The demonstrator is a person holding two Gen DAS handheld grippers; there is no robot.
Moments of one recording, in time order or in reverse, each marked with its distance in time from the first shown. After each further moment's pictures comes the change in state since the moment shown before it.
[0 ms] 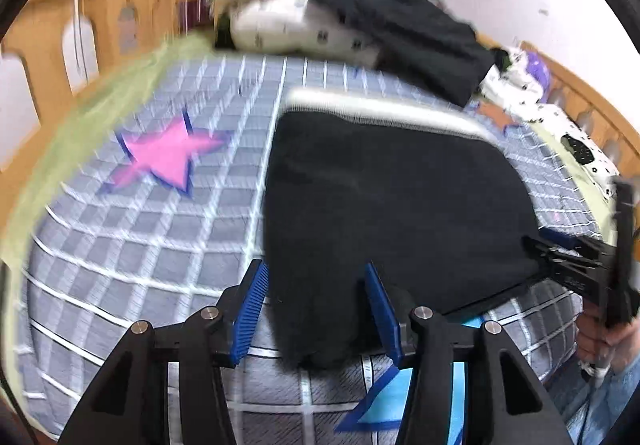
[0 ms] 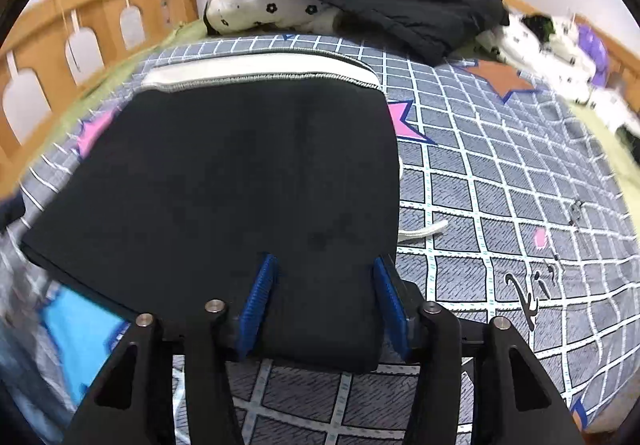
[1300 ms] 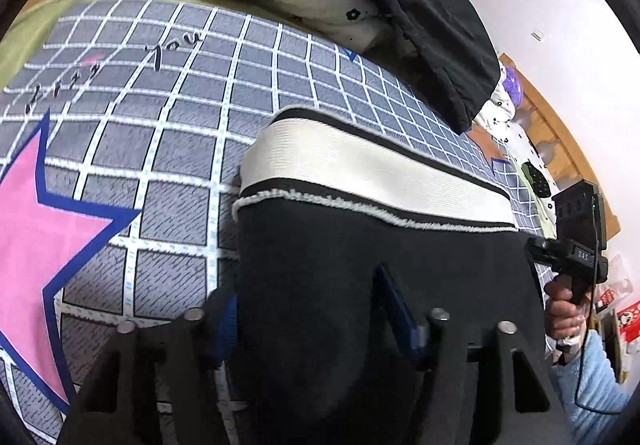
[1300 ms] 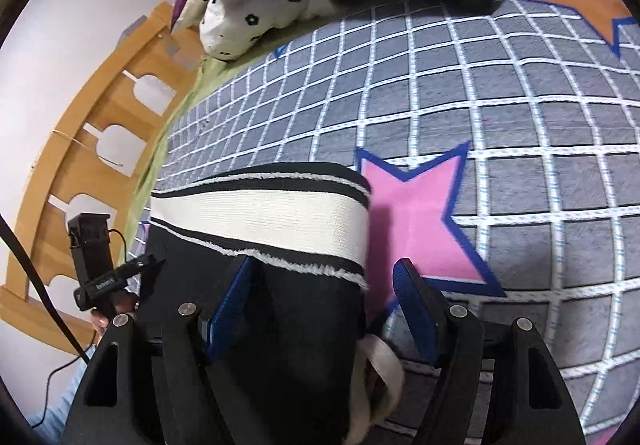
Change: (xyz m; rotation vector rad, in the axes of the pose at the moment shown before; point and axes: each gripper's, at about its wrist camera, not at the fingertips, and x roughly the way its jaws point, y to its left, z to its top) left arm 0.149 0.032 0.131 -0.067 0.119 -0.330; right arm 0.134 -0.100 0.127 0.312 0.208 0.562
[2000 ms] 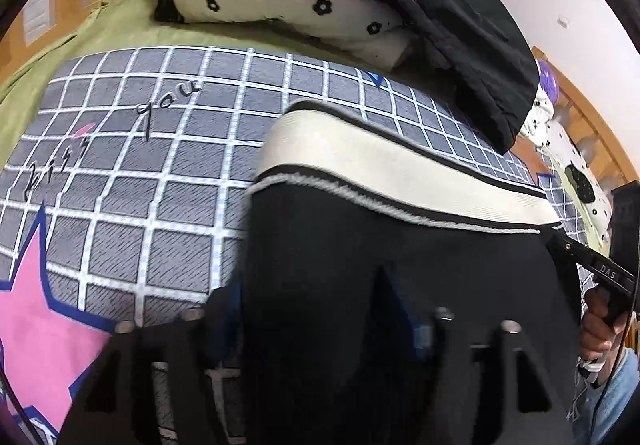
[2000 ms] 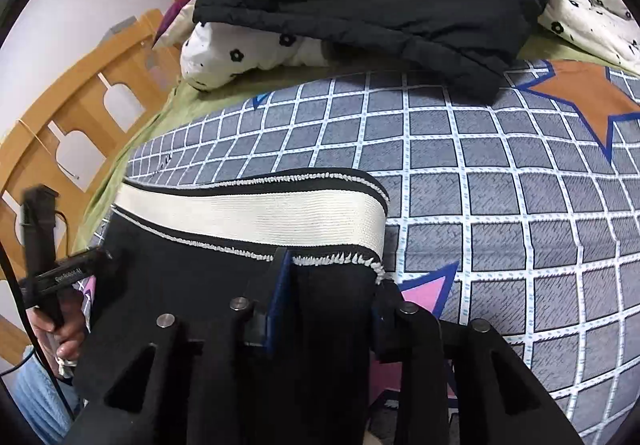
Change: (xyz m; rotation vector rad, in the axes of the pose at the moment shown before) left arm 0.030 -0.014 0.055 0.045 -0.021 0.180; right arm 0.011 0.030 0.038 -0.130 -0.186 -0.221
